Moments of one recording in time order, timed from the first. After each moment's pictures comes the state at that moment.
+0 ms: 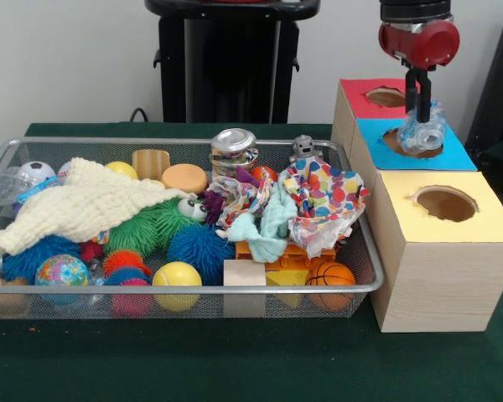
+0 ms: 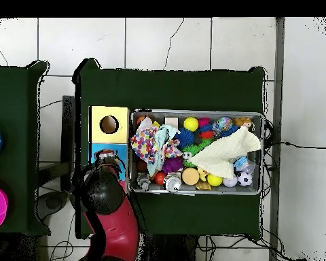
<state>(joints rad) 0.50 -0.65 -0.38 2.04 1.59 0.38 1.88</state>
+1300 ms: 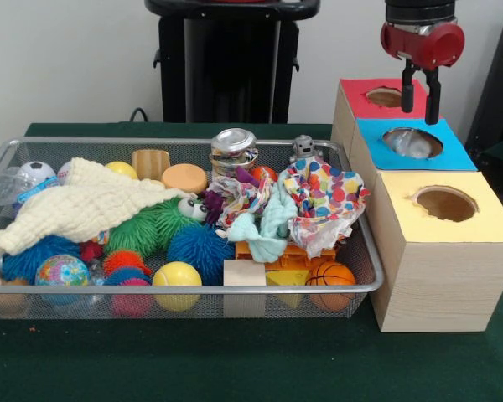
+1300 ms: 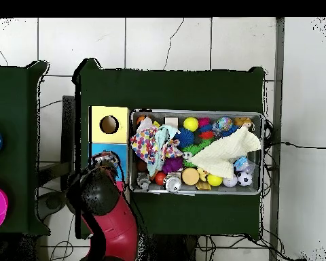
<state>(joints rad) 0.50 -0.65 -0.39 2.04 1.49 0.38 1.88</state>
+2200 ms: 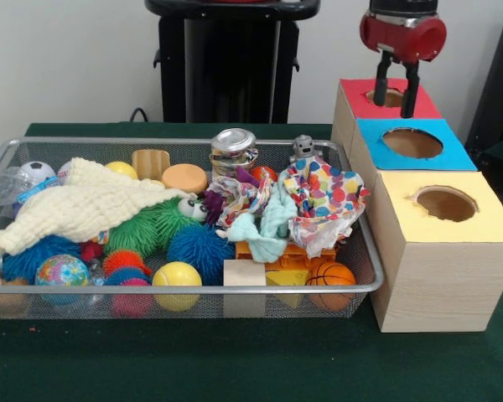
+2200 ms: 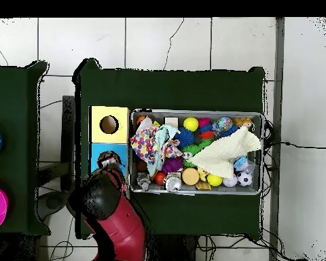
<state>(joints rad) 0.49 -0.65 -0.46 2.03 1.29 0.34 1.89</state>
